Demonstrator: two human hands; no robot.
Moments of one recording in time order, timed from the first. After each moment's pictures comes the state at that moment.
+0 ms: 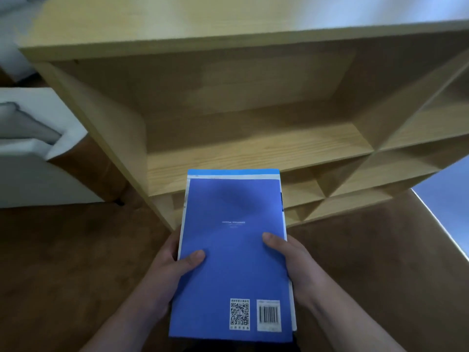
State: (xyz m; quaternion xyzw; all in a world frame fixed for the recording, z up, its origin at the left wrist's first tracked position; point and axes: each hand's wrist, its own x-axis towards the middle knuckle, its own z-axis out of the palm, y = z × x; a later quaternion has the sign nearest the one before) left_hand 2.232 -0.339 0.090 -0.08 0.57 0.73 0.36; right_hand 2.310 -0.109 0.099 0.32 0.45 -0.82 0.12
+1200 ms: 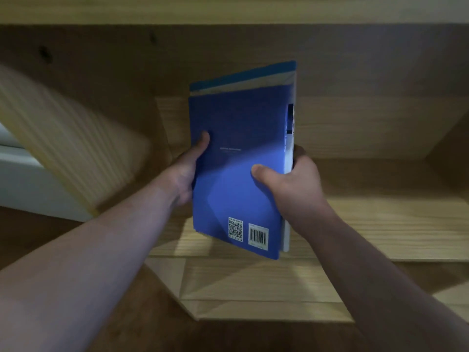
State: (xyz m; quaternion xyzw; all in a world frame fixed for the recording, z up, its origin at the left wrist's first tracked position) left_hand 1.932 -0.236 0.068 -0.04 0.58 0.79 0.19; right_hand 2.021 -0.055 0.088 0.09 0.72 -0.68 -0.11
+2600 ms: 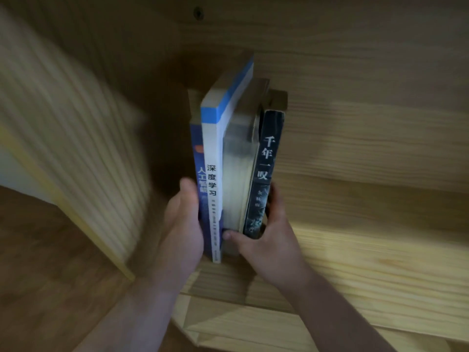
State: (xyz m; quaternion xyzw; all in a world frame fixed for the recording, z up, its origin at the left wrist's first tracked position) left_hand 1.965 -0.268 0.019 -0.11 0.65 0.75 -0.06; right_hand 1.975 -0.121 -0.025 -0.06 0.82 -0.57 -0.03
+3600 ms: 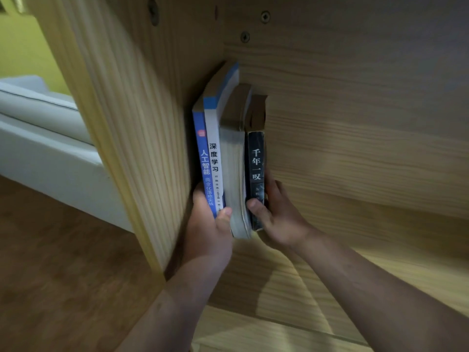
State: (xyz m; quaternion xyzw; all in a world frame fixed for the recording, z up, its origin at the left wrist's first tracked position) left_hand 1.962 -0.286 -0.002 -0.09 0.79 0.58 -0.19; right_hand 1.893 -0.134 -0.014 -0.16 0.88 -0.45 0.01
